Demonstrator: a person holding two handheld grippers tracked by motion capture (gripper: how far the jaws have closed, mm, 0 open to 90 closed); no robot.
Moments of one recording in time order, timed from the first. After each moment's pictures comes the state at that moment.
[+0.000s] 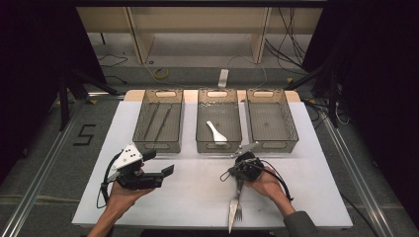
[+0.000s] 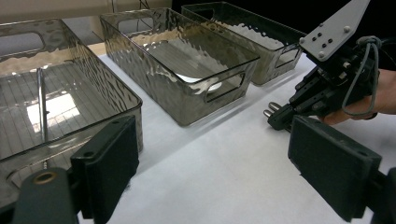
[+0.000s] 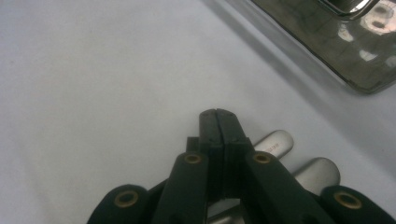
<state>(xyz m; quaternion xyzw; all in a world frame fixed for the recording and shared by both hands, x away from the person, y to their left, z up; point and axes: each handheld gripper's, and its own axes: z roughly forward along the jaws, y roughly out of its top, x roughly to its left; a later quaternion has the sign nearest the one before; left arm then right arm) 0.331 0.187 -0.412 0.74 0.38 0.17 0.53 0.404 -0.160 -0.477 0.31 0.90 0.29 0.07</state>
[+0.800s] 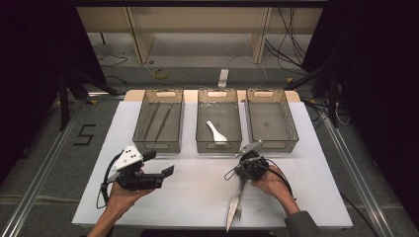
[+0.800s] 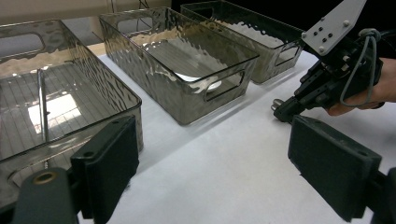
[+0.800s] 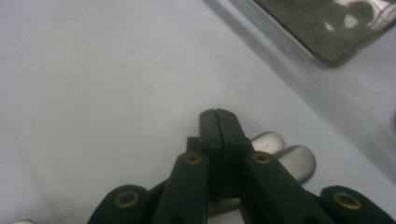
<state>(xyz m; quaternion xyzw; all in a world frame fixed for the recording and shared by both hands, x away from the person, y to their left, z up) 0.329 0.187 -0.411 0.74 0.37 0.18 0.53 0.405 -0.174 -0.472 0.32 0.91 0.26 0.08</state>
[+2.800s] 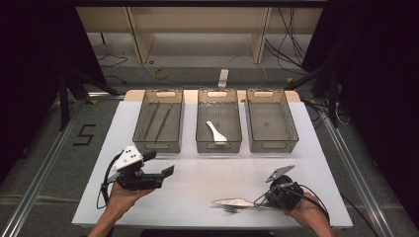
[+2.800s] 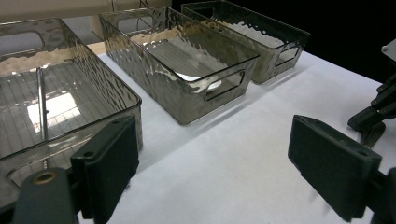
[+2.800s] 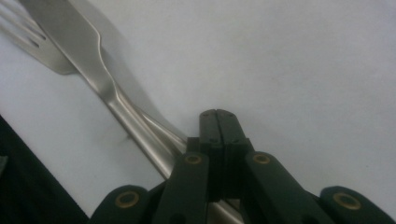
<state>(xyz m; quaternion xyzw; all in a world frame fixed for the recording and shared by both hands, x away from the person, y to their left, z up) 0.330 0.186 -0.412 0.74 0.38 0.17 0.53 0.323 -0.242 -0.461 0.37 0.91 0.18 0.07</state>
